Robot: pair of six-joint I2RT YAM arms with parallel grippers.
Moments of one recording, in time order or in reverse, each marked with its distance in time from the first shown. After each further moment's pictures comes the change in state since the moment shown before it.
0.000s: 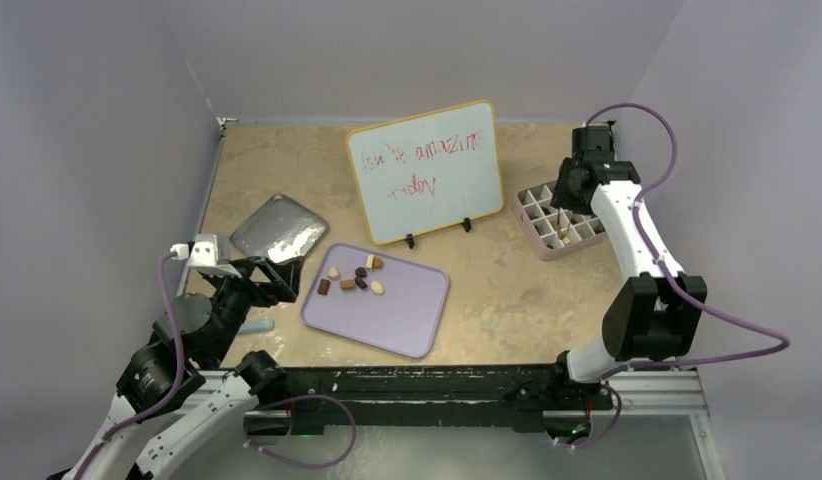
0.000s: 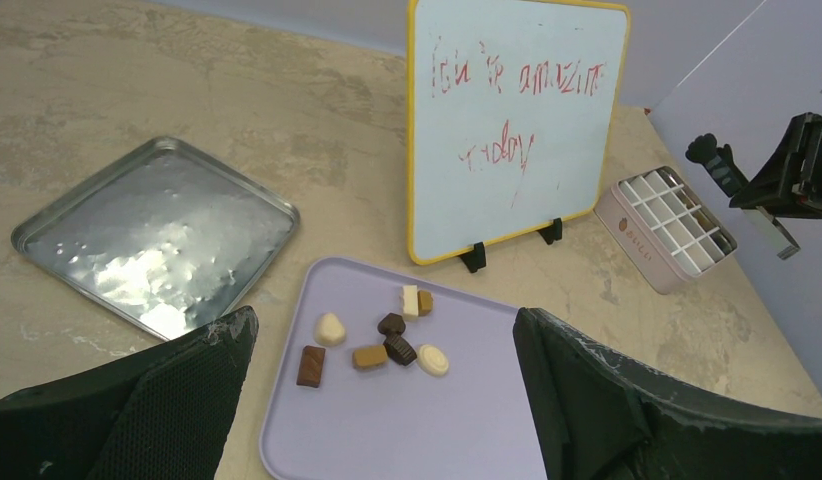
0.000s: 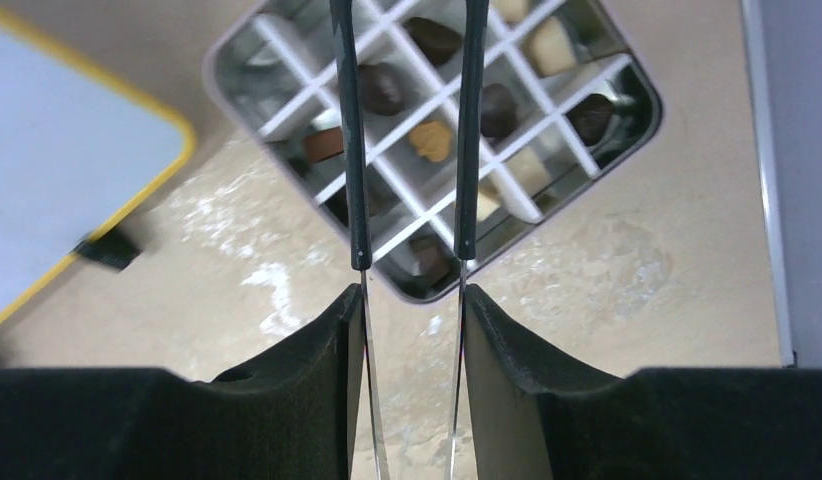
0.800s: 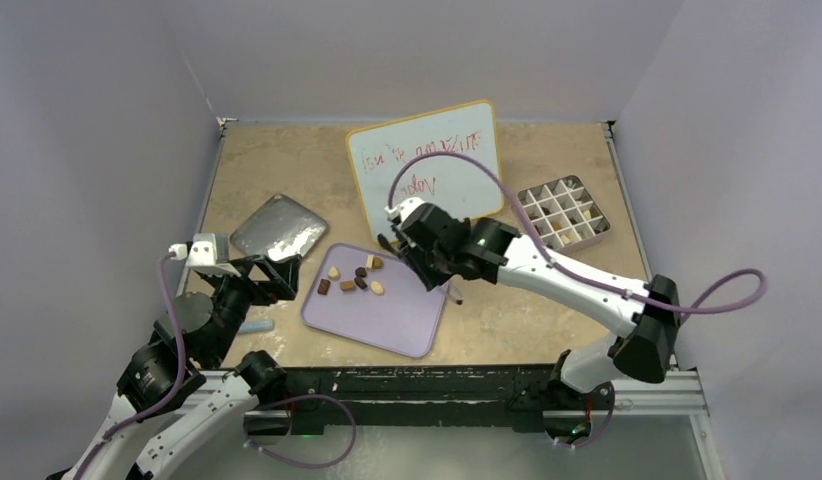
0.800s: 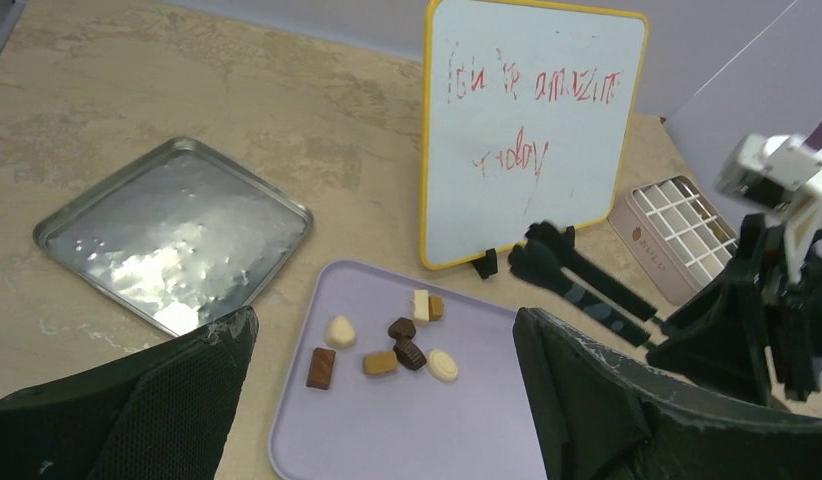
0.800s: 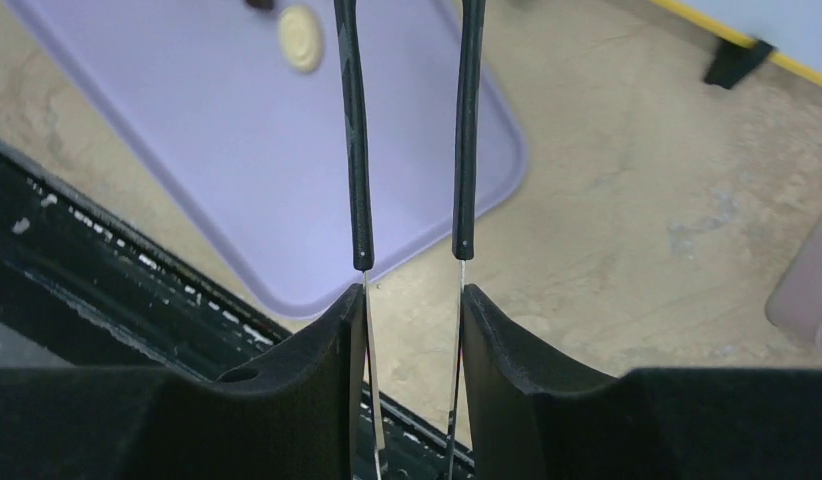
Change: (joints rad) left arm 0.000 0.006 0.000 0.000 -0.033 -0.001; right arm 0.992 -0.095 0.002 -0.072 -0.002 -0.026
